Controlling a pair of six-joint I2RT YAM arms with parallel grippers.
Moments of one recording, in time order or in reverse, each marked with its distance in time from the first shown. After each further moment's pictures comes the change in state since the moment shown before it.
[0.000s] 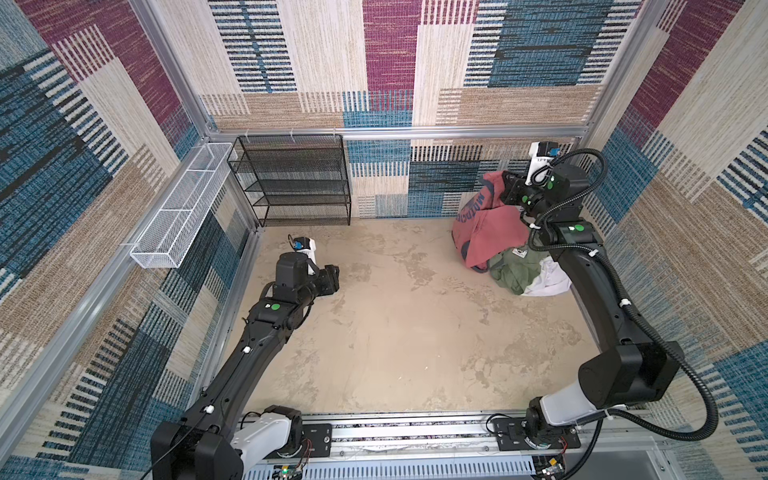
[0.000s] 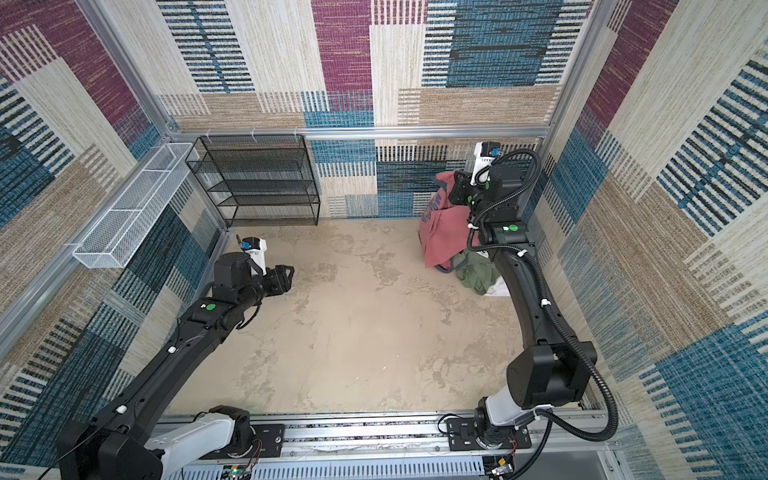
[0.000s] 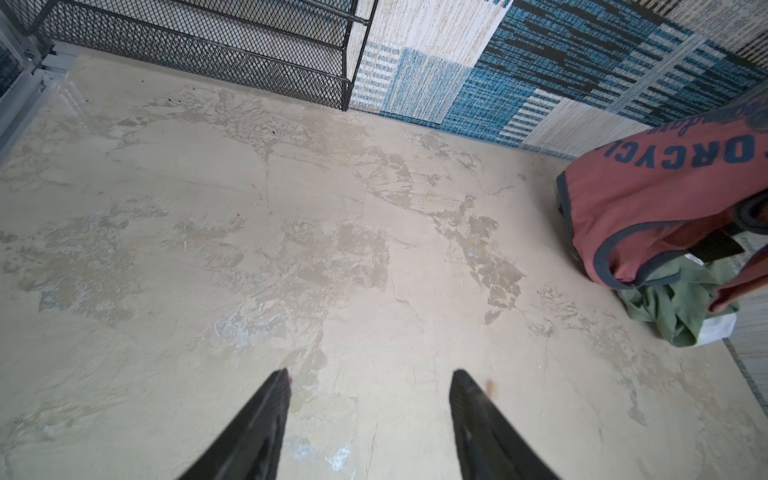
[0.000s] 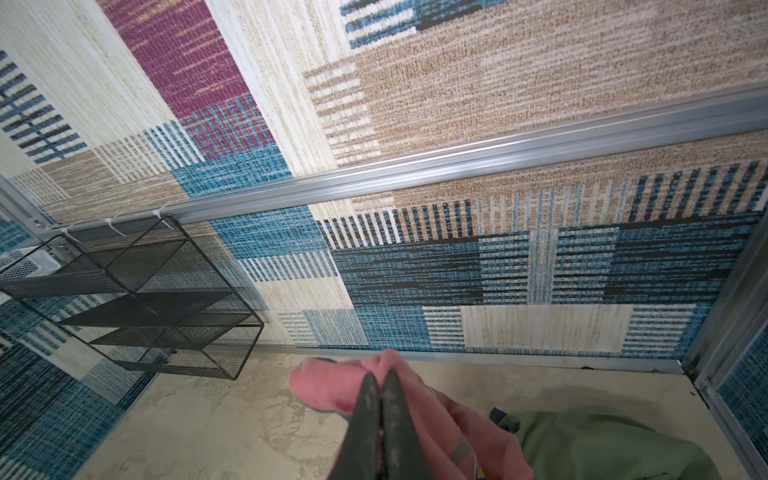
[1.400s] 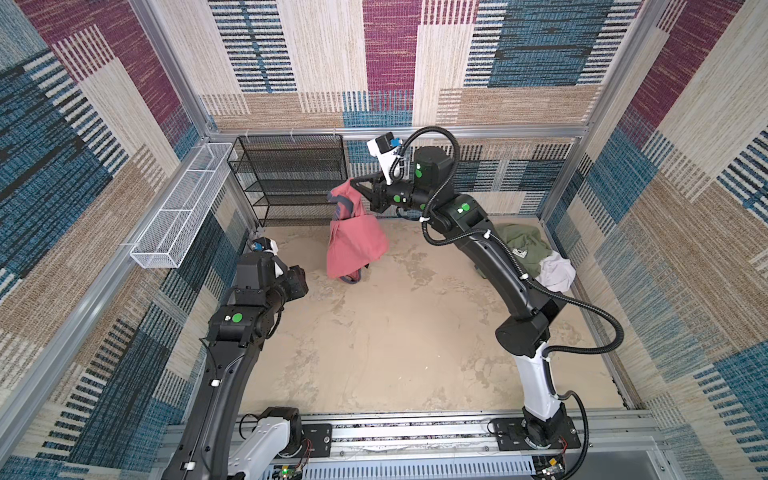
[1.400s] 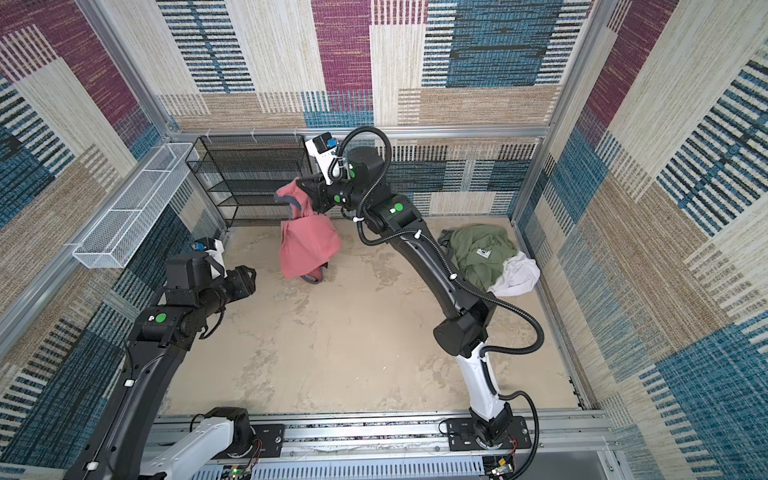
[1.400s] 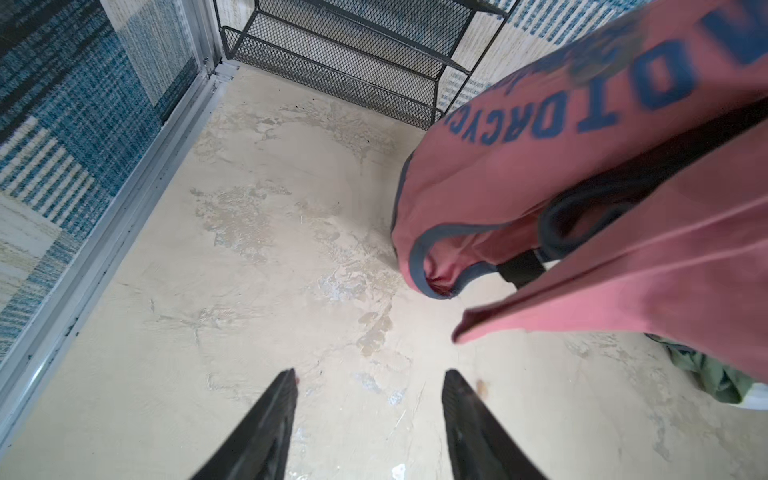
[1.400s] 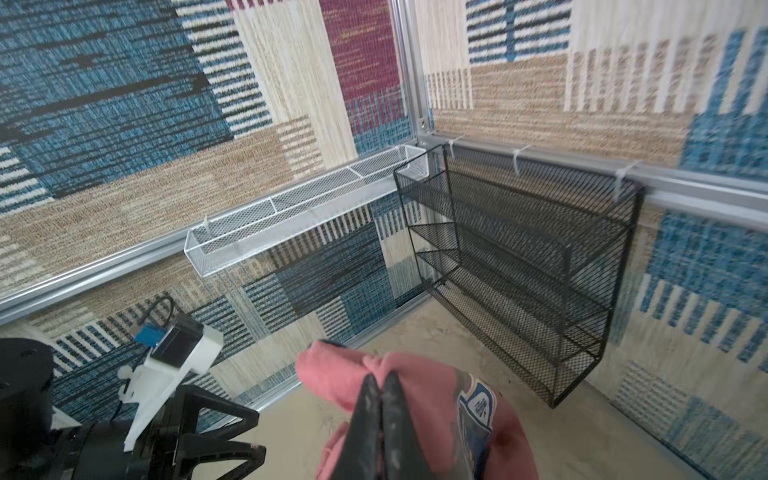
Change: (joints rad) left arm 0.158 -0.152 0.182 -0.394 -0.059 -0.008; right arm 0.650 0.624 0.923 -0.322 -0.198 -0.066
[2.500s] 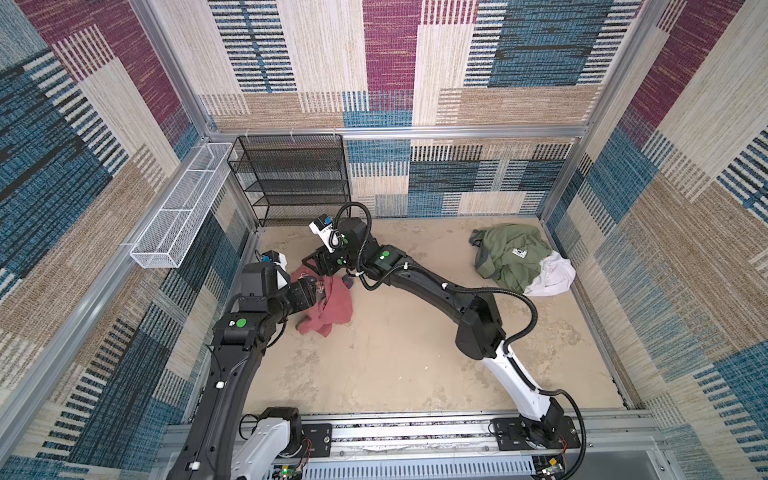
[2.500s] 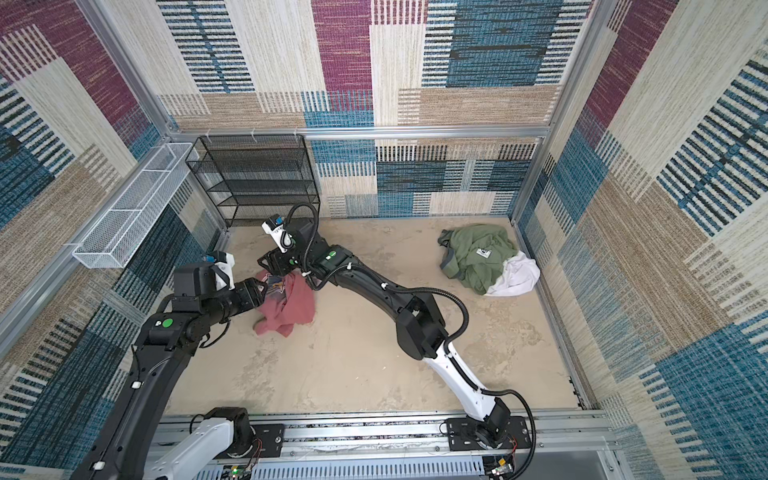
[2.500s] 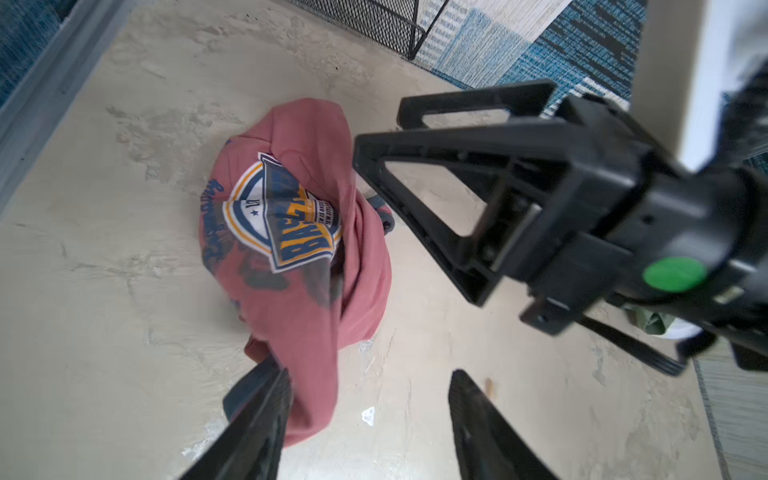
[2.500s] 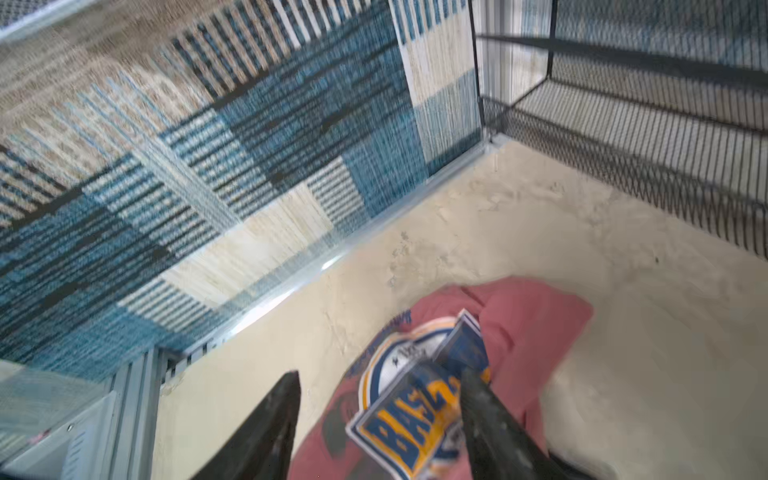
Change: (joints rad) left arm 0.011 -0.003 -0.090 -0.027 0.182 -0.037; right arm 0.164 0.209 -0.296 0.210 0.114 0.046
